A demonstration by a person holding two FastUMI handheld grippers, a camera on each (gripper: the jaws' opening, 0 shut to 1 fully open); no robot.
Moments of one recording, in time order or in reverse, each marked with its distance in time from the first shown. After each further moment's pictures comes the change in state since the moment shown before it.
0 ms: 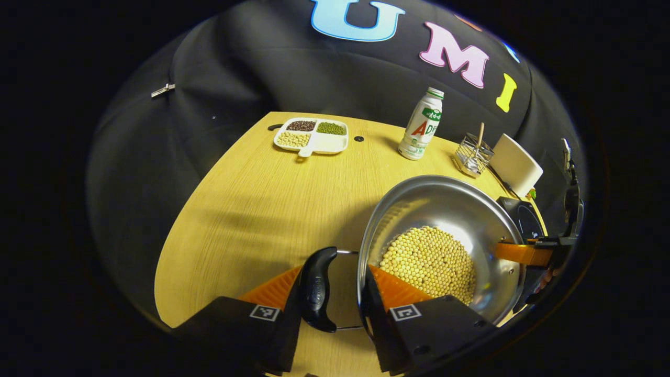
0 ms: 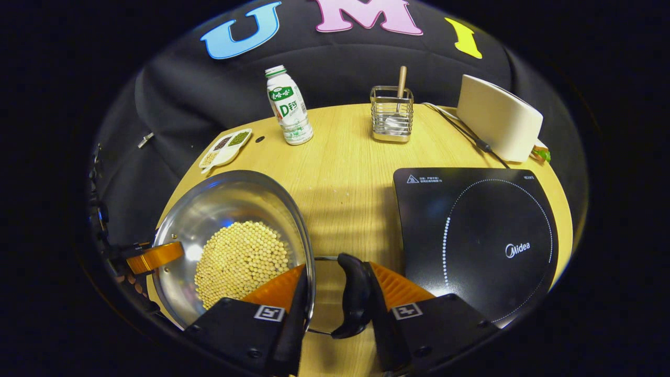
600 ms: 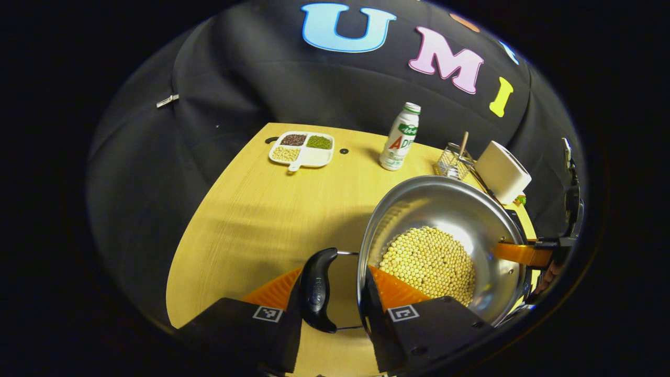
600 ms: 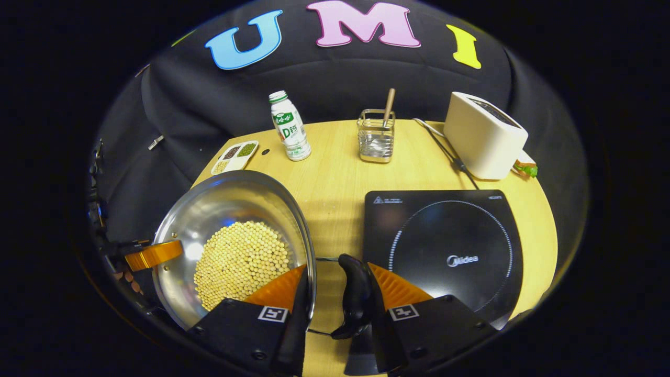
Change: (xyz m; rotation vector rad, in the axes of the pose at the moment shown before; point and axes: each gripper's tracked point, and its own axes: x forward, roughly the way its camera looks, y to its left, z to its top) left arm -0.070 -0.063 0.022 0.011 0.003 0.007; right arm -0.076 -0.038 0.031 -0.003 0.007 0.017
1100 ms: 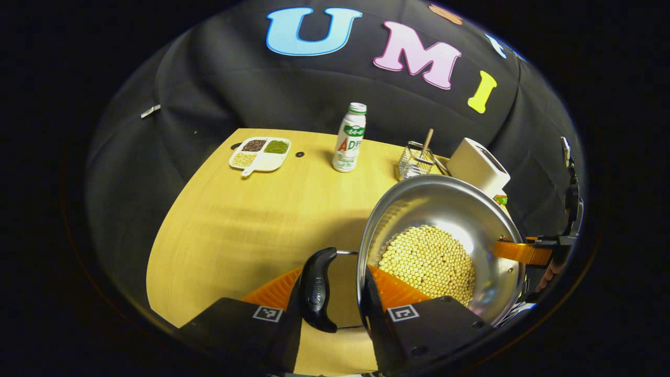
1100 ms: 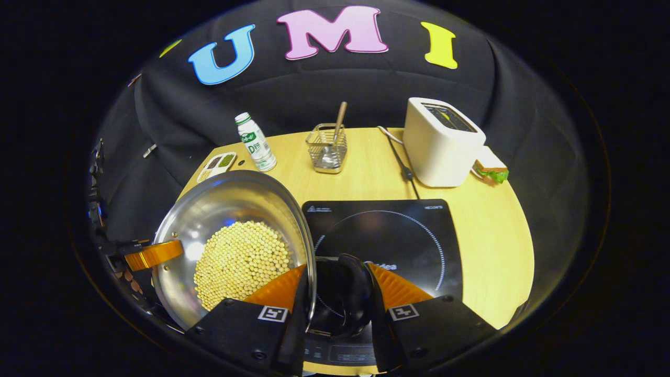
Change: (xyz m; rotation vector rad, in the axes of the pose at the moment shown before) left arm -0.007 -0.117 0.009 0.001 0.002 -0.050; right arm -0.044 -0.107 0.022 0.007 -0.011 -0.036
